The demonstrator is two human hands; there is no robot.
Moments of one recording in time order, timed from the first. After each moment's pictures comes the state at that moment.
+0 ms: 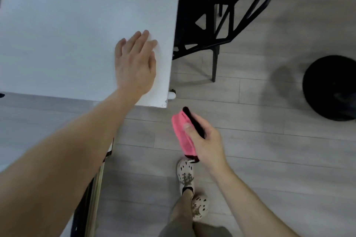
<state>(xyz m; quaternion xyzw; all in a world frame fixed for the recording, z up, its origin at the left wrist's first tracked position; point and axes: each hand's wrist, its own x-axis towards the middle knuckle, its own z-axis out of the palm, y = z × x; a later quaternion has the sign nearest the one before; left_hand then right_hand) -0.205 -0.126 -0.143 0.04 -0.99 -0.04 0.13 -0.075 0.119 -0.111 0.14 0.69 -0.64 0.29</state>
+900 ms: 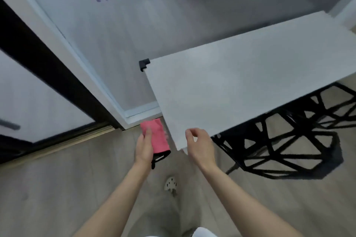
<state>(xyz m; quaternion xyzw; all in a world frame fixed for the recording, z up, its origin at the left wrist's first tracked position) -0.070 0.016 0.004 0.59 -0.25 -0.67 0.38 -0.241 0.064 0.024 -0.37 0.78 -0.34 0.37</state>
